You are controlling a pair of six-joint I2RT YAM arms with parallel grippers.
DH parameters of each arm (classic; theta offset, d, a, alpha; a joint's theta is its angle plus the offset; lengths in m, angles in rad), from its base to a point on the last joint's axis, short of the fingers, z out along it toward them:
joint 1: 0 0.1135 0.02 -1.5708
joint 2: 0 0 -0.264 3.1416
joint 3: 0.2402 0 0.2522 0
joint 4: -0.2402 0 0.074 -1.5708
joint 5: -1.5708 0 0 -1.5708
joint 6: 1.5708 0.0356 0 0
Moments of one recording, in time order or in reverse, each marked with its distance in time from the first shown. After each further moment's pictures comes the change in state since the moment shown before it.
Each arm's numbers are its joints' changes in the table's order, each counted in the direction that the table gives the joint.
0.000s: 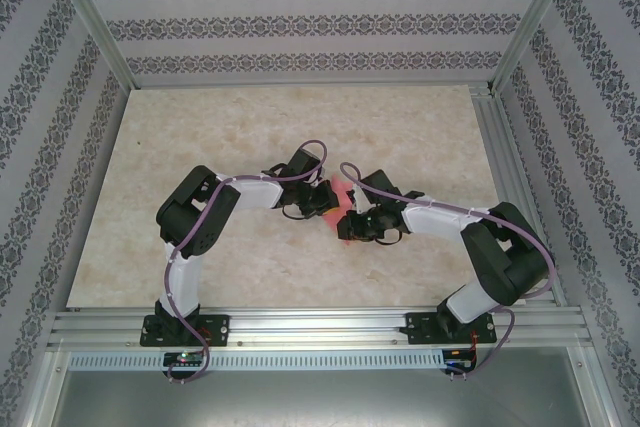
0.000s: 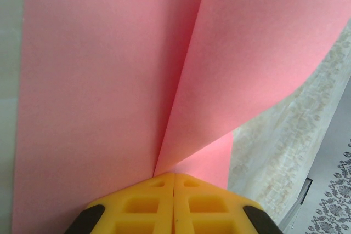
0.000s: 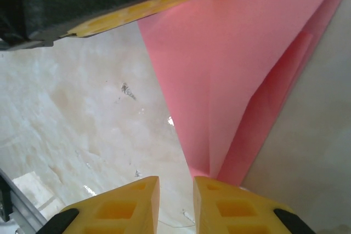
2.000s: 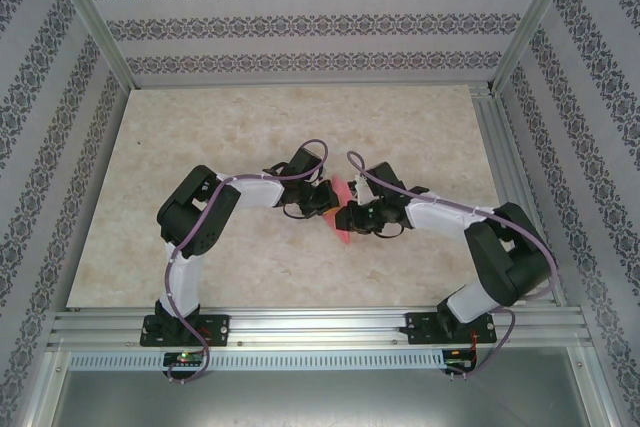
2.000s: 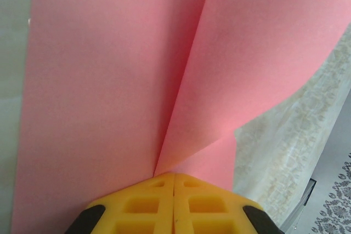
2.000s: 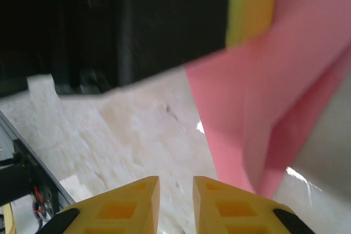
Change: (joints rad) left arm -0.003 0.004 0.020 -0.034 0.007 0.007; right arm -0.048 0.012 0.040 0.051 0.096 0.053
